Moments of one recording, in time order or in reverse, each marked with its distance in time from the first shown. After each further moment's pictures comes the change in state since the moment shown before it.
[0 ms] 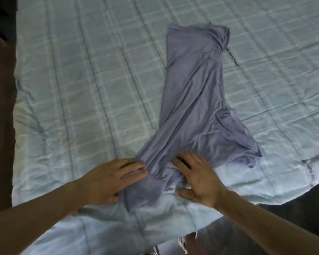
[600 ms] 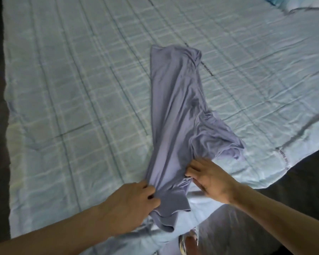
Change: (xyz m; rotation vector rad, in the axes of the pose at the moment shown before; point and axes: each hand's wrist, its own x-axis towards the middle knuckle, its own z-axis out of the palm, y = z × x) left_hand 0.004 0.073 -0.031 0.076 0.067 0.132; right_hand -0.032 -0.007 -0.028 -0.110 0.039 -0.025
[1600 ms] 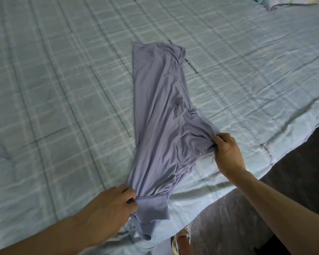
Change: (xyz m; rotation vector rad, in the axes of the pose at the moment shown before) left_hand 0.006 -0.004 0.011 -0.022 -0.065 -0.035; right_hand -0.028 0.083 -0.008 0.000 0.337 0.802
